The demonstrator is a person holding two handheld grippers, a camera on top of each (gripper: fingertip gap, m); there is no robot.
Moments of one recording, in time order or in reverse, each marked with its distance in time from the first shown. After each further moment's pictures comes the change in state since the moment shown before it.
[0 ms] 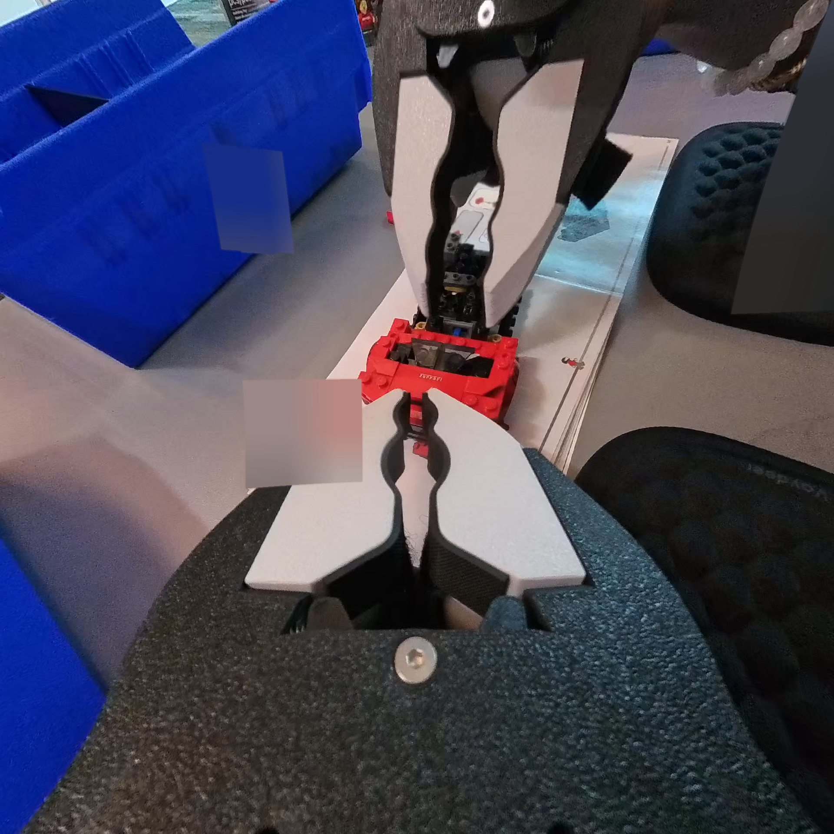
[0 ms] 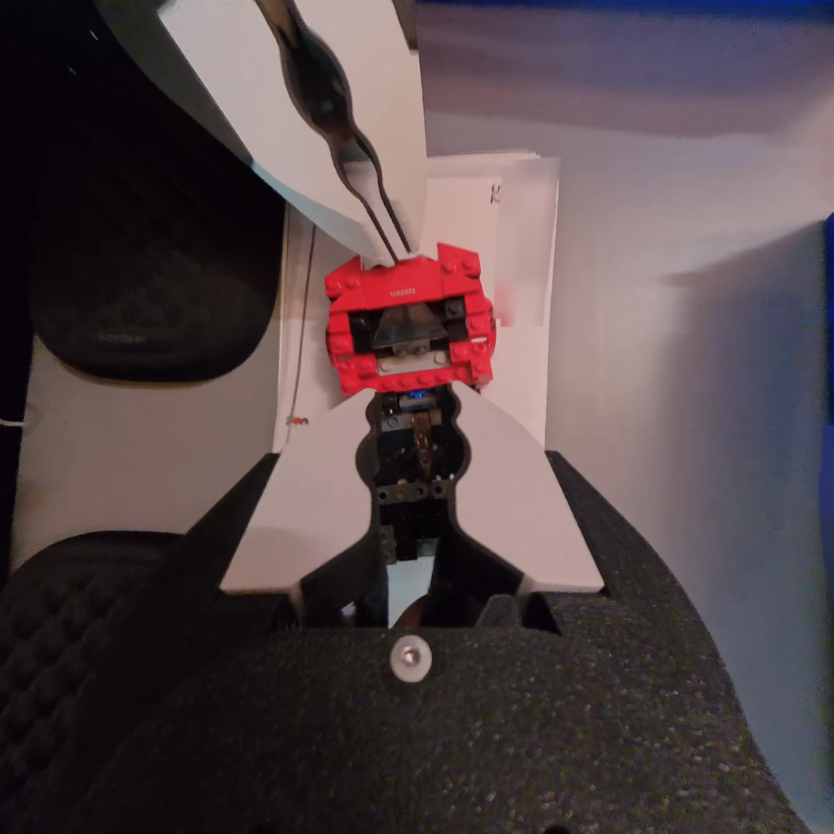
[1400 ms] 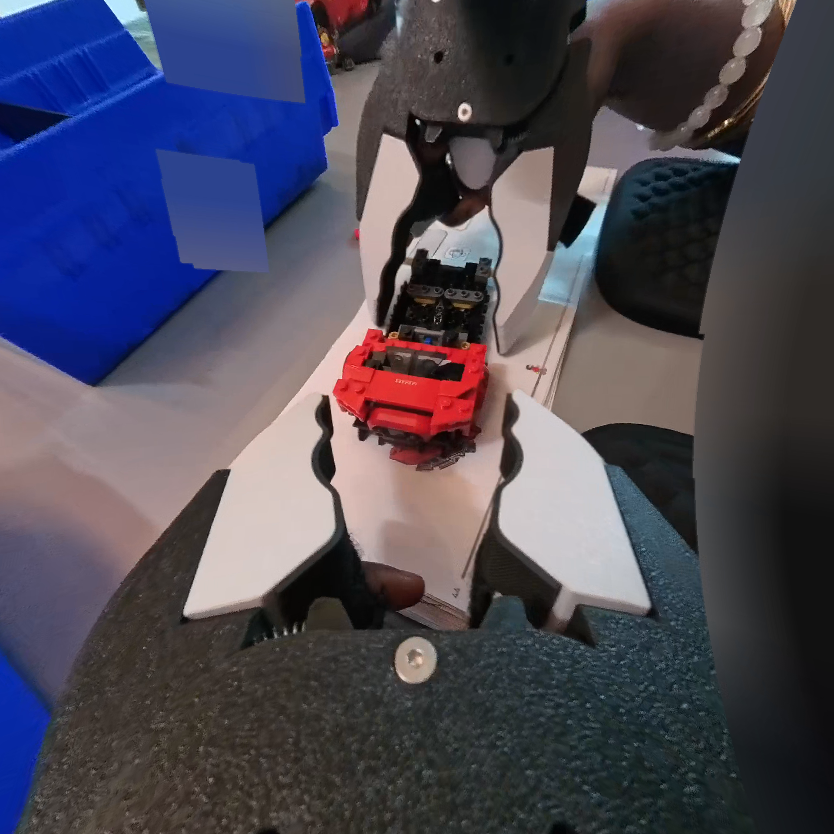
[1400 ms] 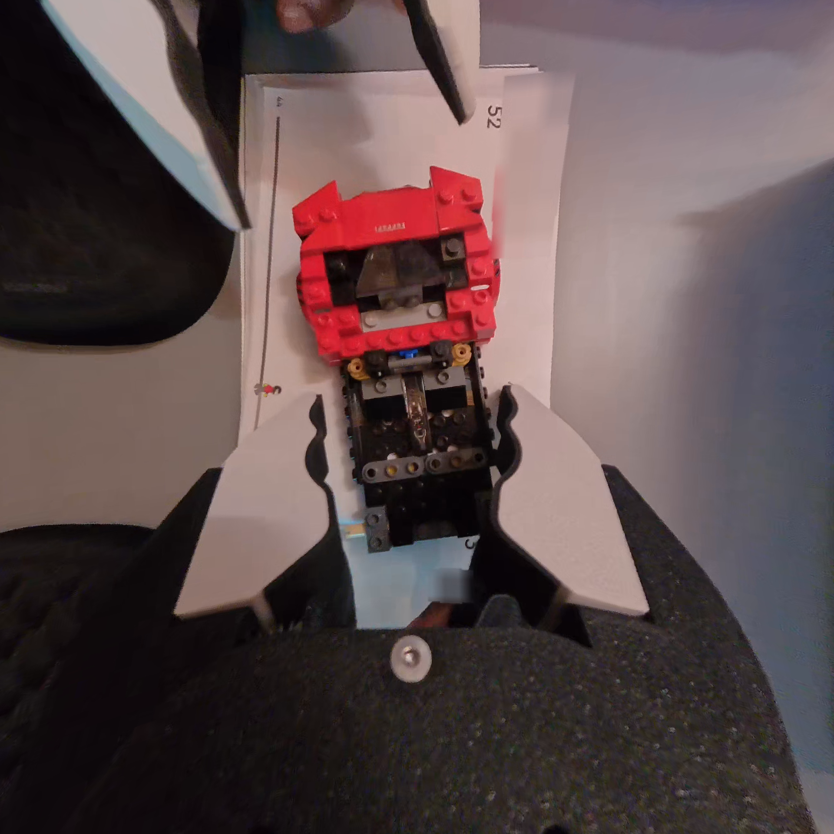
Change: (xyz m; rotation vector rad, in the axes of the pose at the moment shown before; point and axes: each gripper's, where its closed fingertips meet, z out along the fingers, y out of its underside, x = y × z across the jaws) left arm 0.010 -0.005 -0.005 0.046 0.089 -0.019; right arm 0.004 0.023 0.008 -0.054 0.073 -0.019
